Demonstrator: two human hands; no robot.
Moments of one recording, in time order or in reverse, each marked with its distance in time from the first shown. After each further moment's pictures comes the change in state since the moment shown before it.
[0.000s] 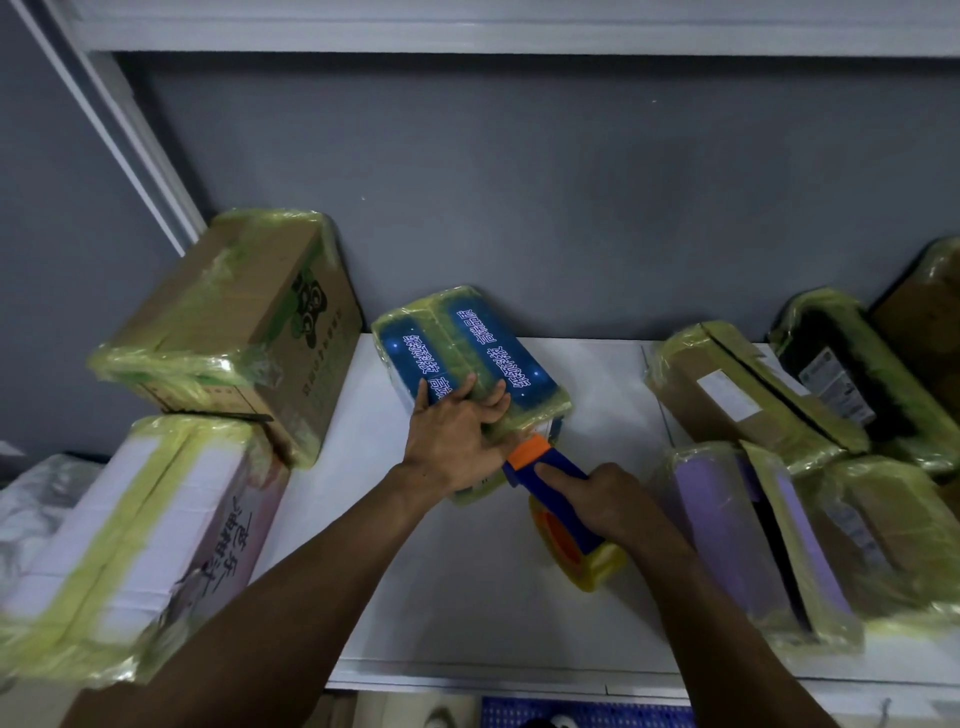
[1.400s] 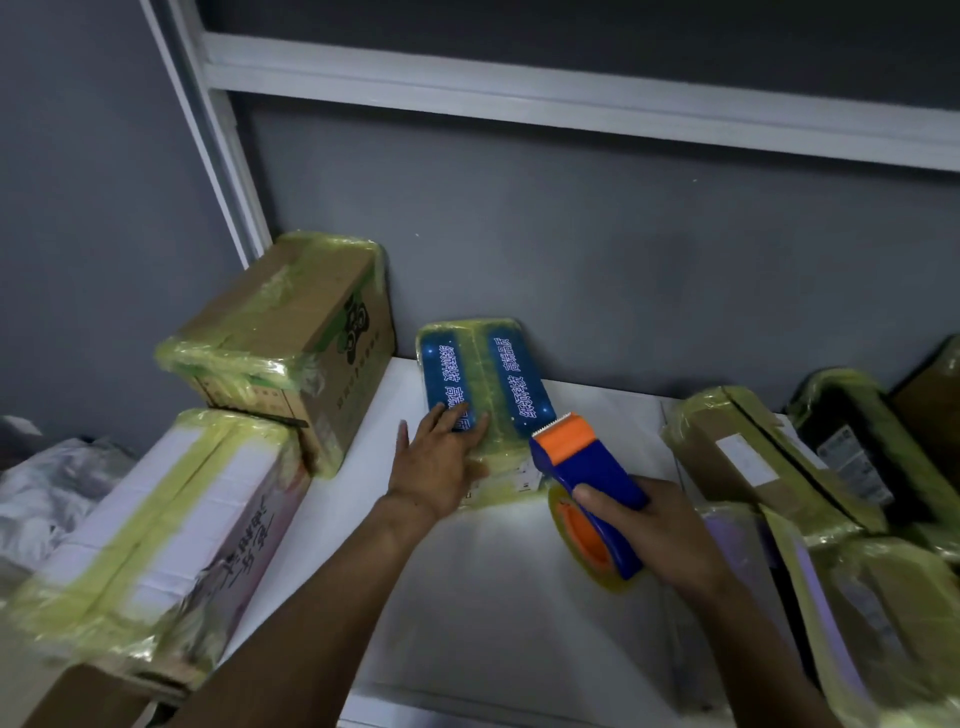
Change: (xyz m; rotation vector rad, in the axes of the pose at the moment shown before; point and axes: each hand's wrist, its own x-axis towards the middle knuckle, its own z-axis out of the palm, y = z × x) left_hand -0.033 -0.025 -0.025 -0.079 -0.073 -0.201; right_hand -0.055 -0.017 -0.050 0.346 -0.004 -0.420
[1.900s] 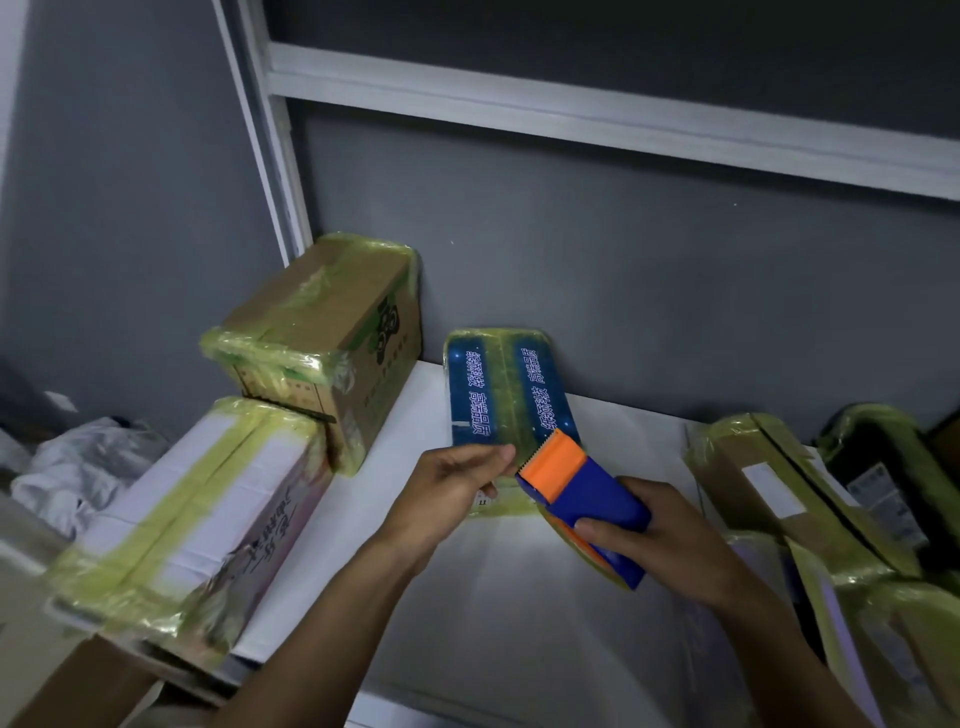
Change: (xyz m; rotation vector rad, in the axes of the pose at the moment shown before) left_hand -0.065 0.021 -0.036 -1.328 0.066 -0.154; right_hand 0.010 -0.018 -0.002 -0.102 -0.277 -0.214
